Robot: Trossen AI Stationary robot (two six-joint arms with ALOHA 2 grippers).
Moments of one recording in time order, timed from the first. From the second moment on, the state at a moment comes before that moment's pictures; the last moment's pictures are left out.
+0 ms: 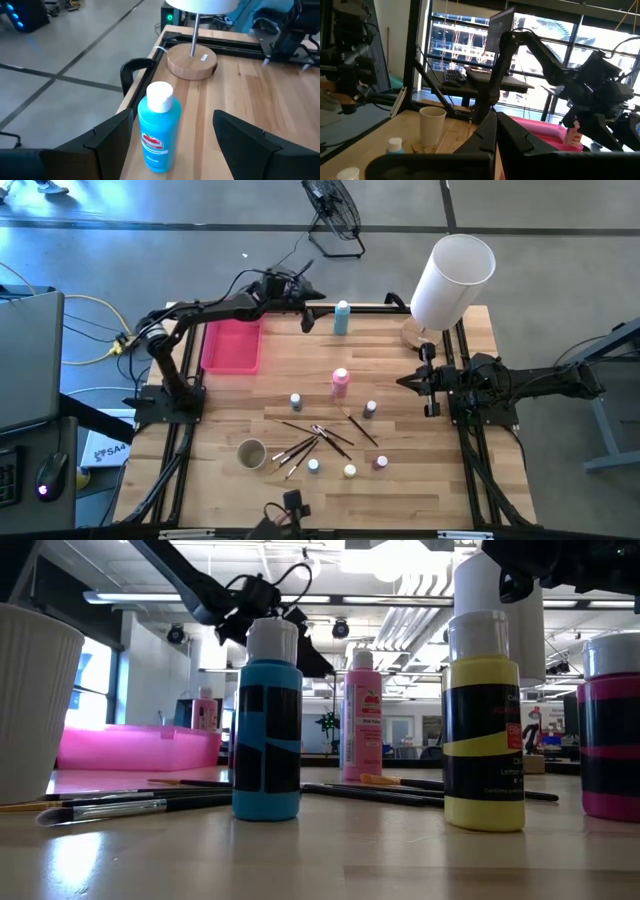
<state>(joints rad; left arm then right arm) 0.67 1.75 1.21 0.21 0.40 0.18 0.00 0.46 0.23 0.39 -0.08 -0.16</state>
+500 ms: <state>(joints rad) 0.63 1.87 1.22 0.39 0.36 0.13 0.00 0.46 0.23 0.39 -0.08 -0.16</state>
